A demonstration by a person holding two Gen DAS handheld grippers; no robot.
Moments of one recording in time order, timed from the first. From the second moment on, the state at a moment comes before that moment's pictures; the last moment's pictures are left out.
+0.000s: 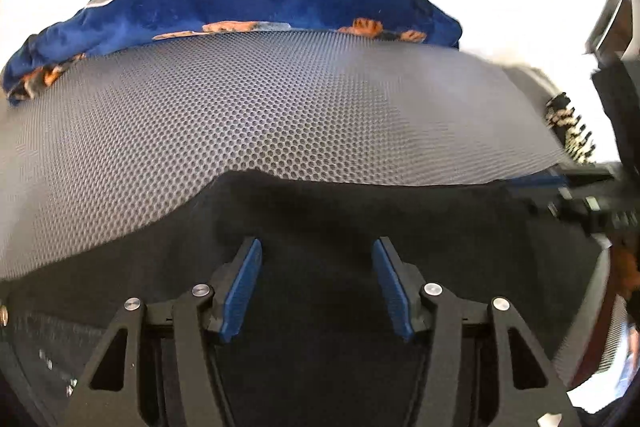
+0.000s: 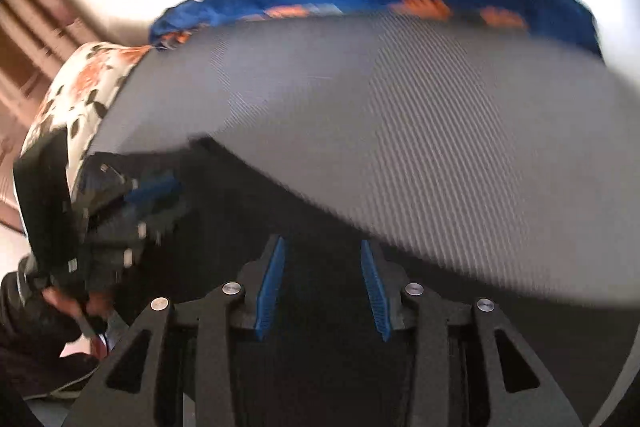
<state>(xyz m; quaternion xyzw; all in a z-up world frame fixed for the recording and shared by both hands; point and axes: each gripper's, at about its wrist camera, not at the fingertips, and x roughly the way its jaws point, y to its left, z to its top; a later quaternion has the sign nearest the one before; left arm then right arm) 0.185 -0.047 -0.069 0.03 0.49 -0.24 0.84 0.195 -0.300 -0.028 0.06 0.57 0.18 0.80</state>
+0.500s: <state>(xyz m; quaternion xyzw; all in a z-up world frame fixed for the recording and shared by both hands) 0.141 -0.023 -0.076 0.08 0.48 -0.24 0.84 0.137 -0.372 -0.054 0.07 0.55 0.07 0.83</state>
